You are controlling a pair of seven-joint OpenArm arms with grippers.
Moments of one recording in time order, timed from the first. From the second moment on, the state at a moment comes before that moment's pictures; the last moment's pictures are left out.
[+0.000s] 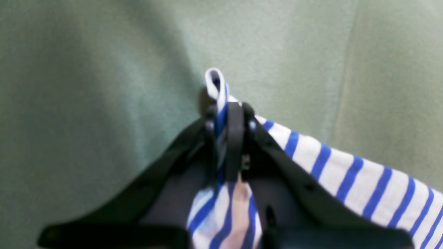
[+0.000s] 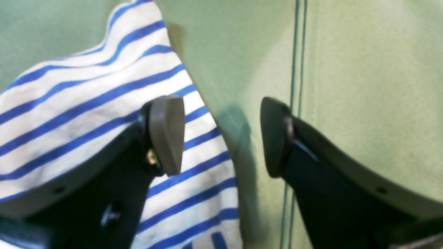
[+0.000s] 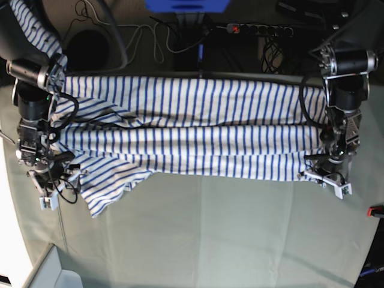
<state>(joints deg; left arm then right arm) -24.0 -17.4 -8.6 30.0 -17.1 -7.3 7.5 26.4 15.3 22.5 30.8 -14.0 26.6 -4.7</state>
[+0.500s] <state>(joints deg) -24.0 -17.4 -8.6 30.0 -16.9 -7.3 7.4 26.9 15.9 22.4 25.5 -13.5 26.5 -2.9</state>
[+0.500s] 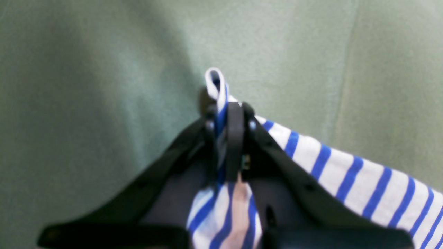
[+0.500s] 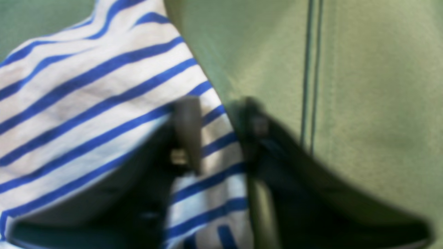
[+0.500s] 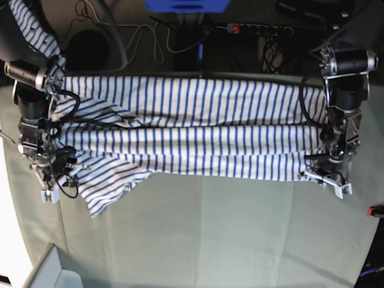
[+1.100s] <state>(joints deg) -21.7 -18.7 -8.8 40.4 -16.9 -6.8 9.7 25.1 16.5 22.8 44.0 -13.9 33.1 -10.6</state>
